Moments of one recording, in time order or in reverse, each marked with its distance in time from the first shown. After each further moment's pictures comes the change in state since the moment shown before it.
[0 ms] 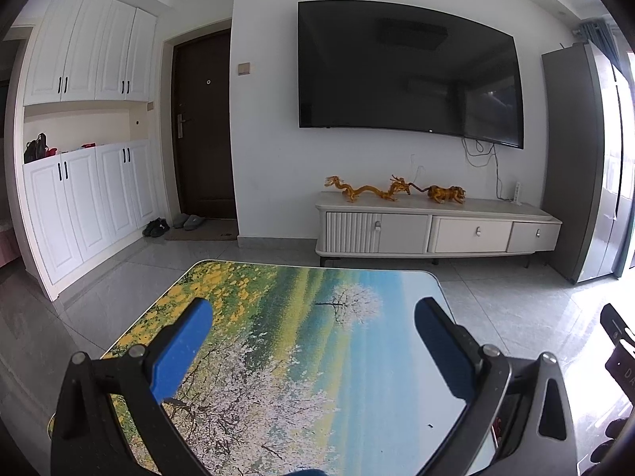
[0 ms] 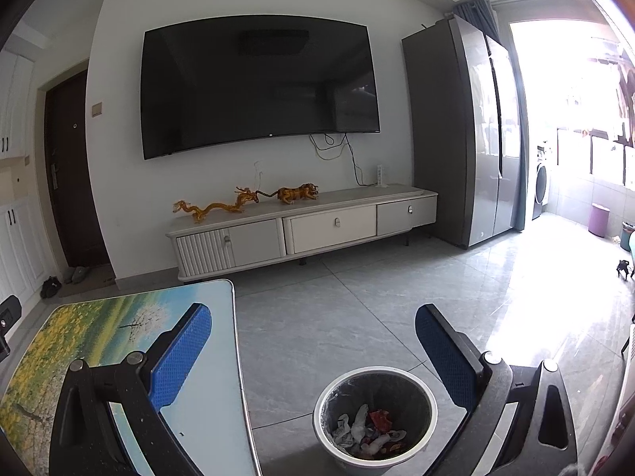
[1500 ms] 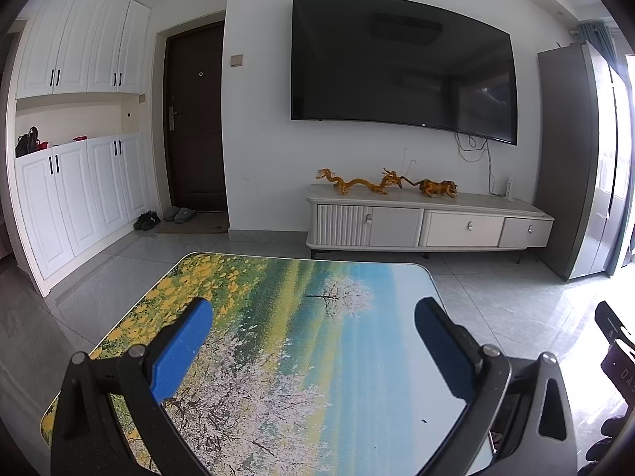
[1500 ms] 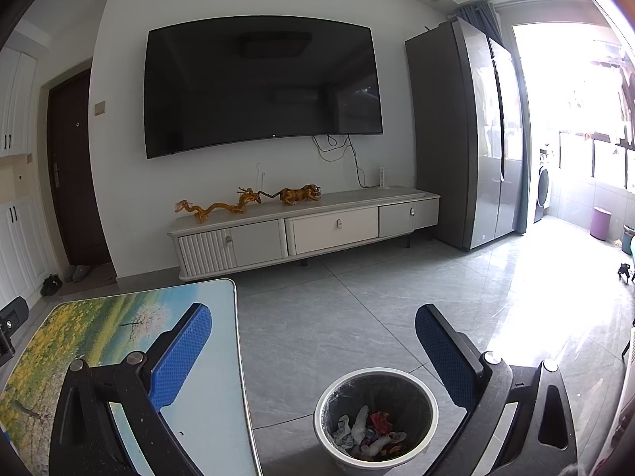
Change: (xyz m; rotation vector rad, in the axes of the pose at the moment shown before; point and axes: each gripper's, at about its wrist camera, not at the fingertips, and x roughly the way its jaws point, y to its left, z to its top) left arm 0.006 -0.005 -0.004 -0.001 0.029 -0.036; right arm -0.005 0.001 -0.001 -0.007 -0.007 0.007
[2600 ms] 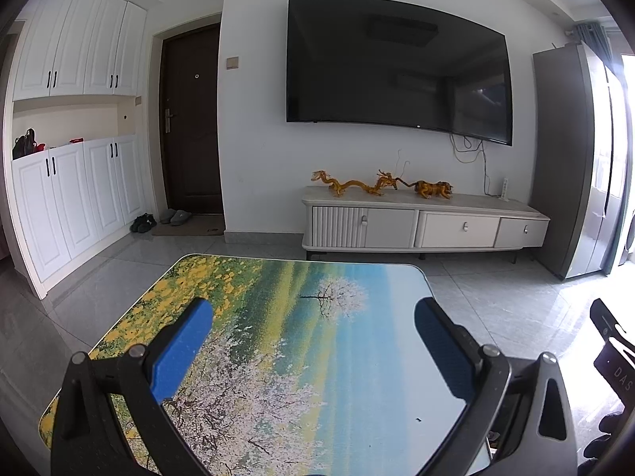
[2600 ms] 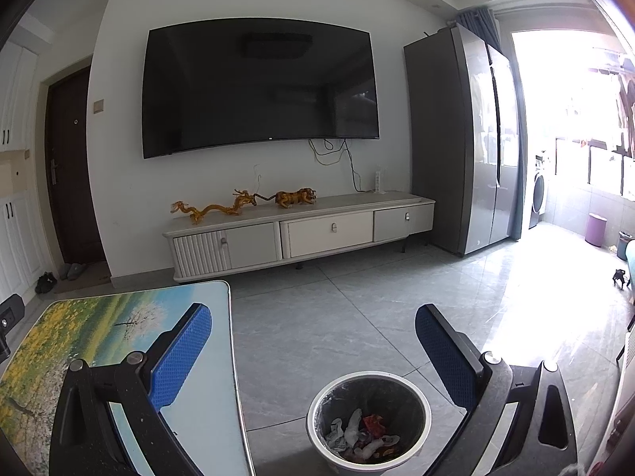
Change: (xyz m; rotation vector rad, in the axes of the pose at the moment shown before) left arm -0.003 -0.006 -0.003 0.004 -0.009 -0.013; right arm 0.000 -0.003 -0.005 -0.021 -0.013 -0.020
